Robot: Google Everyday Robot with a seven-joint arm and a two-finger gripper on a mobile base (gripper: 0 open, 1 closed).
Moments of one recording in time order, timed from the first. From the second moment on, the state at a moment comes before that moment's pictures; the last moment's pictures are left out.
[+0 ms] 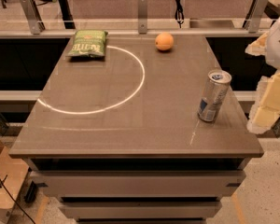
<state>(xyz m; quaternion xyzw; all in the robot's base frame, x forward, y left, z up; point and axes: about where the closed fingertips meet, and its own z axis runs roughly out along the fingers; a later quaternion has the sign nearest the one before) 0.438 -0.217 0.976 -0.60 0.78 -0.03 0.16</state>
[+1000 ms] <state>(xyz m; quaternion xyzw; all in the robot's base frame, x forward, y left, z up) 0.455 -0.213 0.981 -0.61 0.77 -0.02 0.21</state>
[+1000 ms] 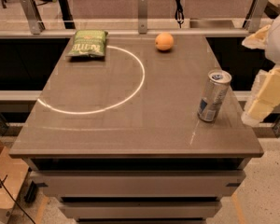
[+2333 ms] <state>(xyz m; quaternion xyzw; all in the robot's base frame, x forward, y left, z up) 0.503 -0.190 0.942 -0.57 0.77 0.06 0.28</state>
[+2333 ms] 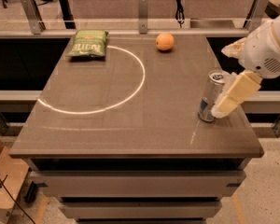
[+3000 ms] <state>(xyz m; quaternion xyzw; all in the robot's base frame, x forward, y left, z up) 0.536 -0.199 0.919 -0.54 0.78 0.07 0.31</state>
